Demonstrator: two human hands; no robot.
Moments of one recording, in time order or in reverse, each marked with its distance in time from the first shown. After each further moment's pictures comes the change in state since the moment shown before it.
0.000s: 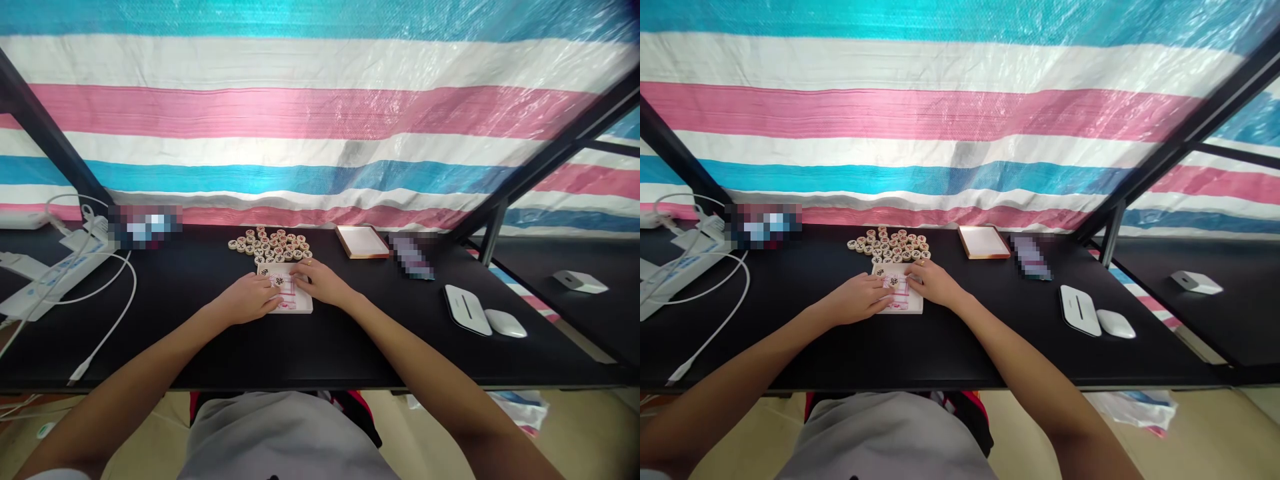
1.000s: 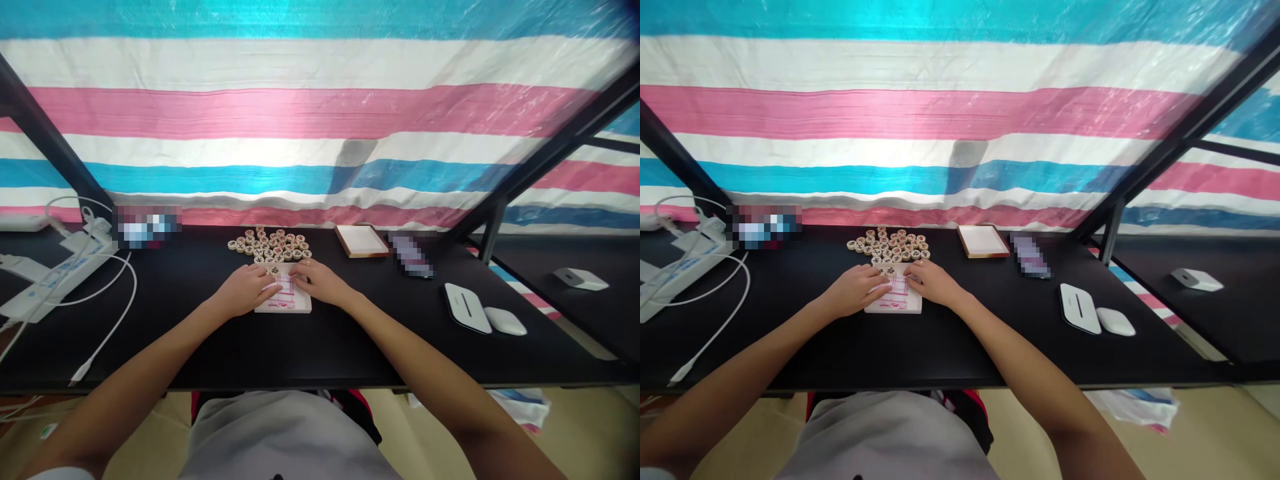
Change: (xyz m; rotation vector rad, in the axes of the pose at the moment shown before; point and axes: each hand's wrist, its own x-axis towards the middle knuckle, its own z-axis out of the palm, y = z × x) left_hand 0.002 -0.013 0.003 0.015 0.105 -0.083; right_hand 0.001 -0.001 -0.001 0.000 -0.024 0.005
